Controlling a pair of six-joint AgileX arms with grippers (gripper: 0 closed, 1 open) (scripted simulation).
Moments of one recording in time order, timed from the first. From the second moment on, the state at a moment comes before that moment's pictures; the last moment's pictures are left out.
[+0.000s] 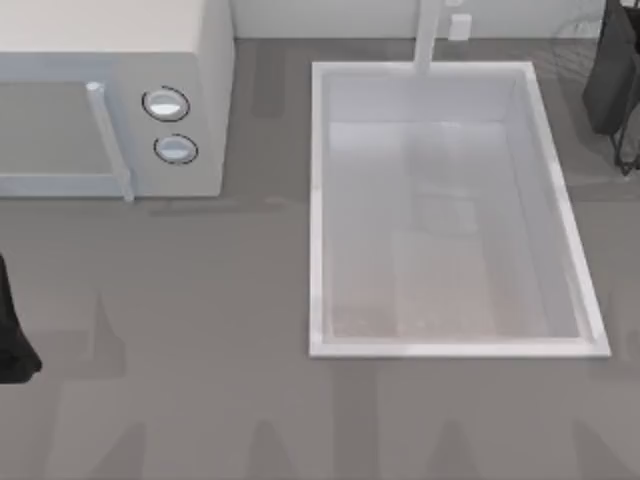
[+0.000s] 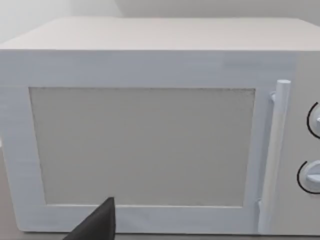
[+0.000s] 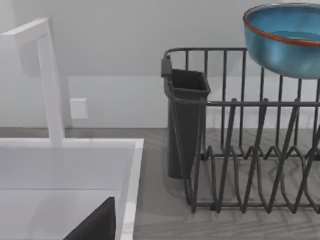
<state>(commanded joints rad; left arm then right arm) 0.00 0.00 0.00 0.00 0.00 0.00 0.00 0.00 0.00 0.00 0.00 0.00</state>
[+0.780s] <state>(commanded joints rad) 0.00 0.00 0.00 0.00 0.00 0.00 -0.04 0.30 0.26 -0.21 0.00 -0.04</state>
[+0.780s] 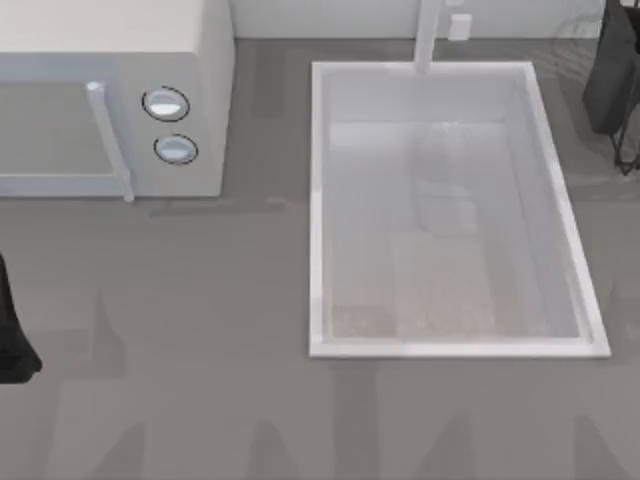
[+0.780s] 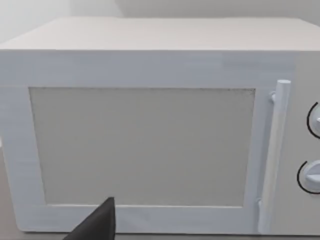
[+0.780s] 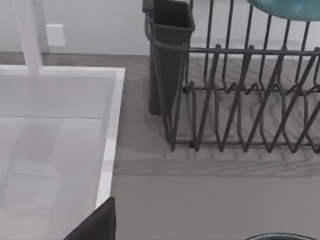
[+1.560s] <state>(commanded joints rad) 0.00 0.00 0.00 0.00 0.00 0.00 -0.20 1.50 1.09 -0.92 0.01 -0.19</state>
